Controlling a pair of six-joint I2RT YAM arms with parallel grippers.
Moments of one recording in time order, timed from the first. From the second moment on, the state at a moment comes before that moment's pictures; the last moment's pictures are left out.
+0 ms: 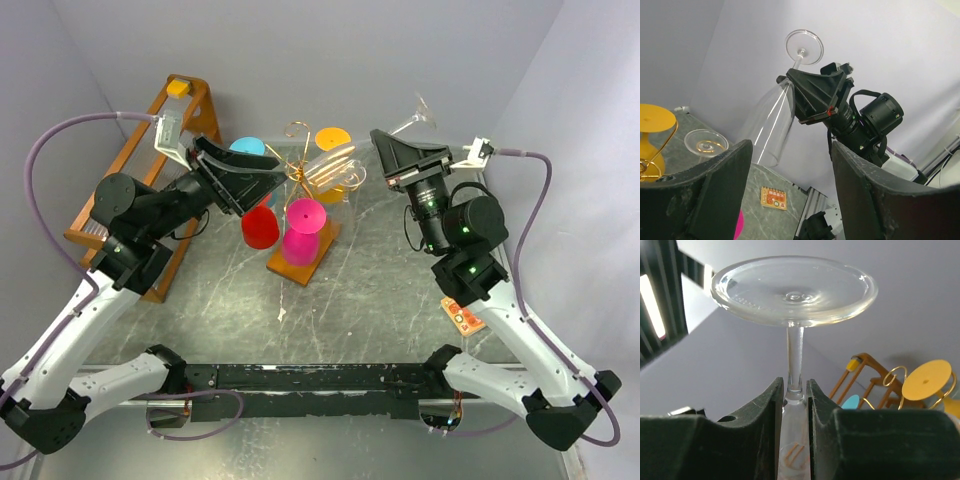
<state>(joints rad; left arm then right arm) -0.58 1.00 1.21 0.21 0.46 -0.73 0.66 0.96 1.11 0.30 0.30 0.92</state>
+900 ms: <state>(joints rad) -0.58 1.00 1.24 0.41 0.60 -1.06 0.66 0.83 1.21 0.09 -0.24 -0.05</state>
